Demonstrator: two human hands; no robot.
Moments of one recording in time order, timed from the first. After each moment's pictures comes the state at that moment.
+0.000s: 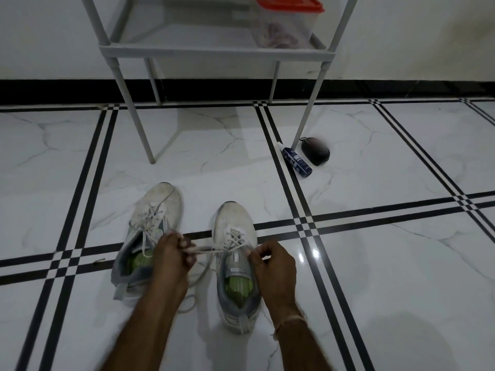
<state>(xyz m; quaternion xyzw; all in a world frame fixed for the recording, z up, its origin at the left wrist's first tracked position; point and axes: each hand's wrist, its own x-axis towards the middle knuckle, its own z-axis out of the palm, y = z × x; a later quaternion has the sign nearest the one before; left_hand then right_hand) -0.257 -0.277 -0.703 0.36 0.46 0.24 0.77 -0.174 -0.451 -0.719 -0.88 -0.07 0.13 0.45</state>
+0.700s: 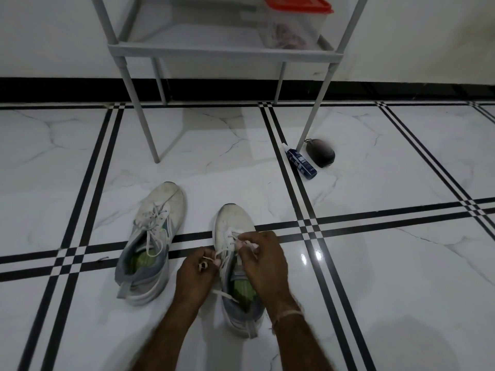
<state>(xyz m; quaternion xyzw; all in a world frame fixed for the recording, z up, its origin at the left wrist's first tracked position) -0.274 -0.311 -0.742 0.71 0.41 0.11 0.57 -0.174 -0.431 -0.708 -0.87 -0.19 0.14 0.43</state>
